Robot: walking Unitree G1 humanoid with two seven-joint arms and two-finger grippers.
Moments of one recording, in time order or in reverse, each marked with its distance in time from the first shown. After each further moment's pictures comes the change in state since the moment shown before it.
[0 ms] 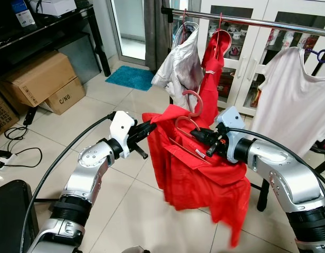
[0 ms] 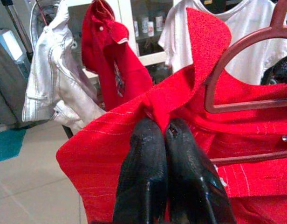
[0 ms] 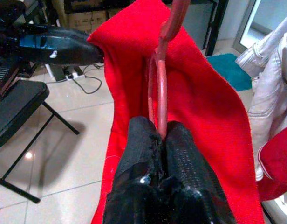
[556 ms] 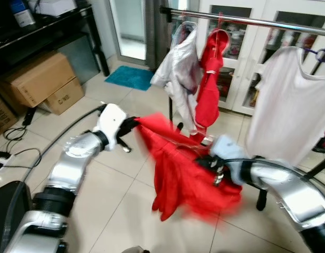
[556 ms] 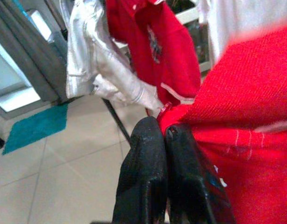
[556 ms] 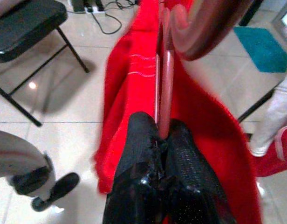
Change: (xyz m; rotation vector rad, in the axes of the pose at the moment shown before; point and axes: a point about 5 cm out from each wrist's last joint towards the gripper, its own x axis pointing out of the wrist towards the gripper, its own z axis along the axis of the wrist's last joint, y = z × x) left arm -0.011 0.030 0.009 0.151 0.182 0.111; right arm -0.011 0.012 -0.038 -0.231 0.215 0.136
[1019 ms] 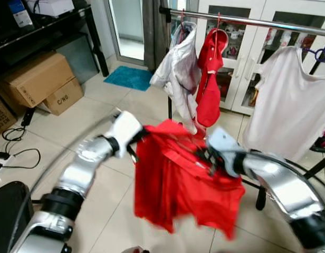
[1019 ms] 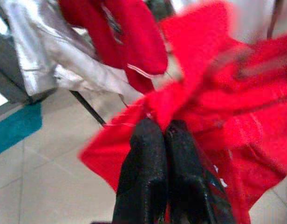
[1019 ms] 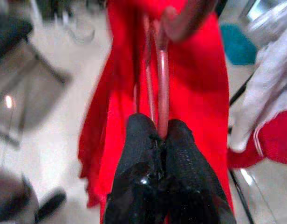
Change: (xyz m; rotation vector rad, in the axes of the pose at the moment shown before) left arm 0.009 -0.027 -0.009 0.103 0.100 -0.164; right arm 0.014 -0.013 0.016 0.085 -0.048 -0.127
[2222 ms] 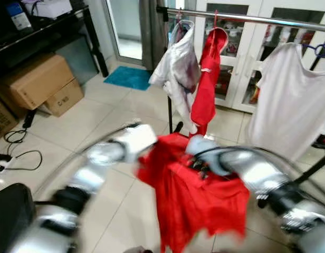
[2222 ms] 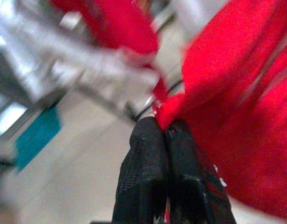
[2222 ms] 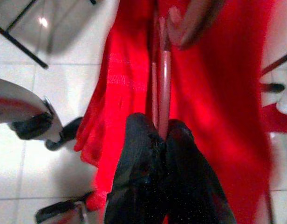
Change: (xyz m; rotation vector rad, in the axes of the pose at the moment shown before) left arm 0.002 0.005 -0.016 0.241 0.117 0.008; right arm 0.027 -0.013 -0.038 -0.078 0.369 0.204
